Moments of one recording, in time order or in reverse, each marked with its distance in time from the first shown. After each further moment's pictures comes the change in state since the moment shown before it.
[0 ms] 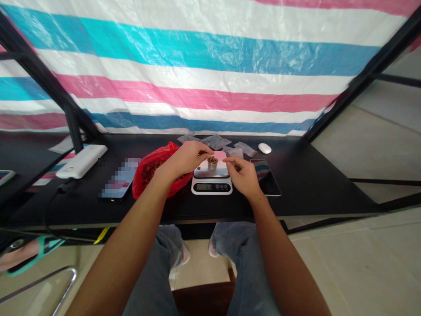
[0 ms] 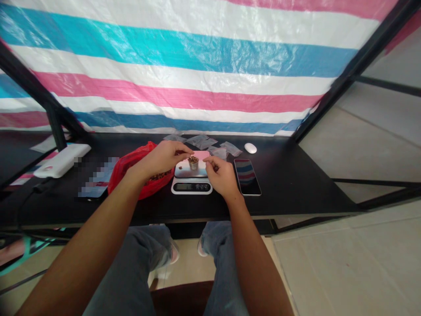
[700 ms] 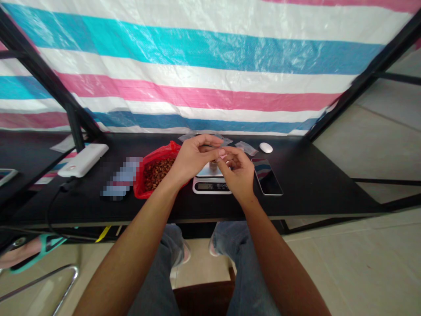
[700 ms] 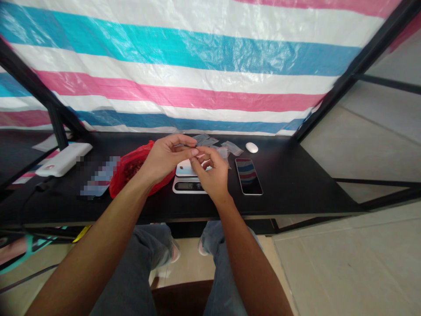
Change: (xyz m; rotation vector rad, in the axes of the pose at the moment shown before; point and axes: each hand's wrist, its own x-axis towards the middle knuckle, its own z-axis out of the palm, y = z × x) left_hand -0.017 0.039 0.014 -0.819 0.283 -0.080; right_hand -0.002 -0.049 0.030 0.309 0.197 -0.085
